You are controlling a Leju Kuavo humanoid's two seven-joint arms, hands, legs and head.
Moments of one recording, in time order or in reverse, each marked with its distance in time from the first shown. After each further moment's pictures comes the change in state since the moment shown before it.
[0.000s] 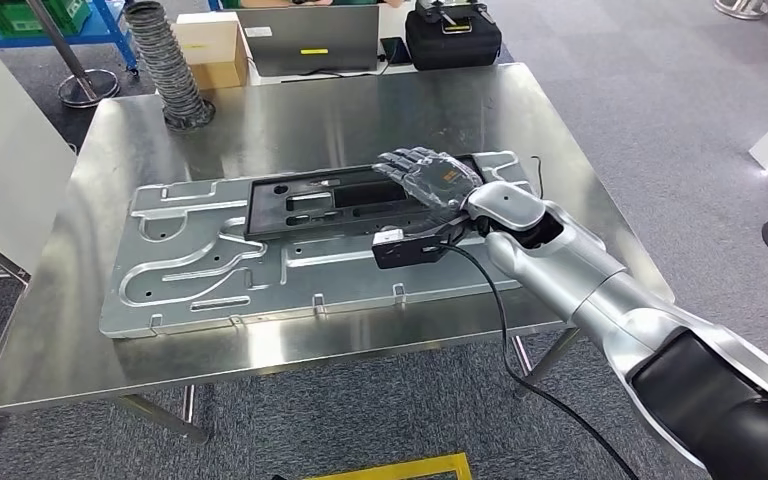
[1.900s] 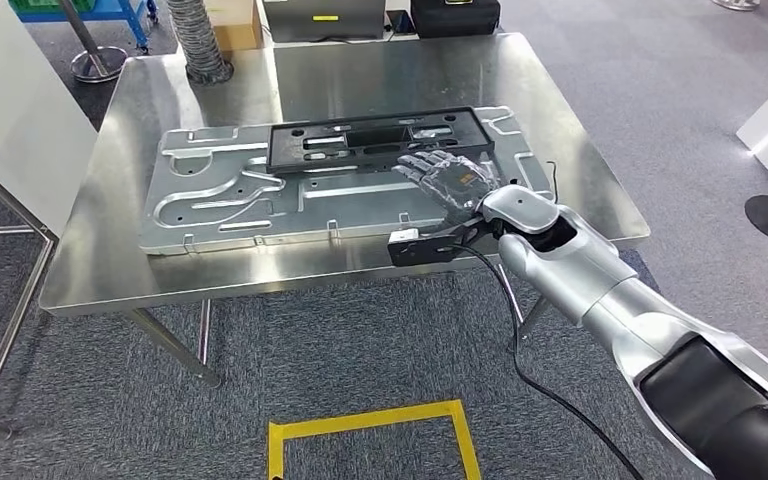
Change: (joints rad) left arm 0.003 0.000 0.000 0.000 0.020 0.002 -0.002; right arm 0.023 -0.031 -0.042 0.011 0.038 0.012 0.004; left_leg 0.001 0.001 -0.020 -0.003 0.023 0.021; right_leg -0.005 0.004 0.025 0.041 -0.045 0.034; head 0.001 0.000
